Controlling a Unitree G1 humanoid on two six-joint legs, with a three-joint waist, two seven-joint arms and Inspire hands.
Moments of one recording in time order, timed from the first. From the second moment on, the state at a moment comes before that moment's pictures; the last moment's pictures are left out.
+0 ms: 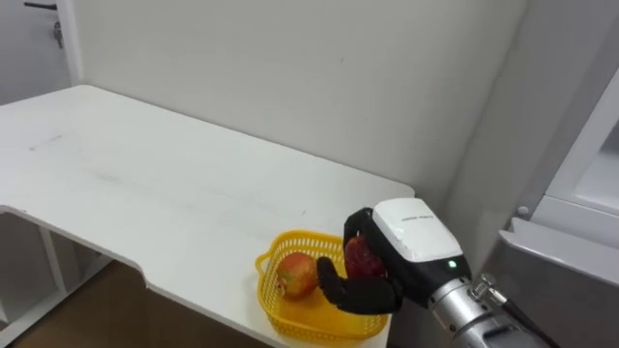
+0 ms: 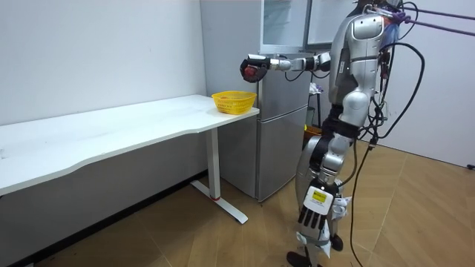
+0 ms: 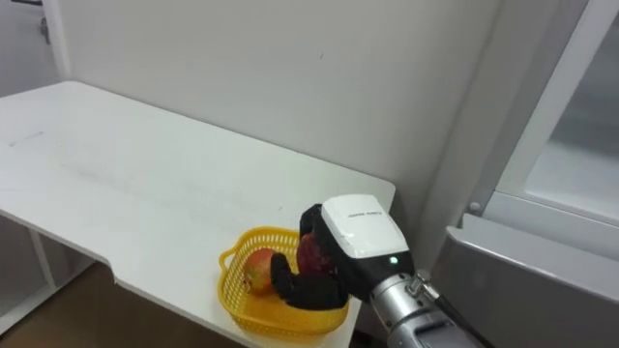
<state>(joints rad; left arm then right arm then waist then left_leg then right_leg) 0.12 0.32 0.00 1.20 0.12 0.07 -0.10 -0.43 -0.50 0.47 0.19 -0.72 0.00 -0.18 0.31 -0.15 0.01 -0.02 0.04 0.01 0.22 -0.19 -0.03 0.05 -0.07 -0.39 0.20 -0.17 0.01</state>
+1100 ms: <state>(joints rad) 0.13 0.30 0.00 1.17 0.19 0.09 -0.07 -0.44 -0.45 0.46 0.27 -0.73 0.02 -0.19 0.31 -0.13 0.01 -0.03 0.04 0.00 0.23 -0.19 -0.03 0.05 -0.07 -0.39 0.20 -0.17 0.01</state>
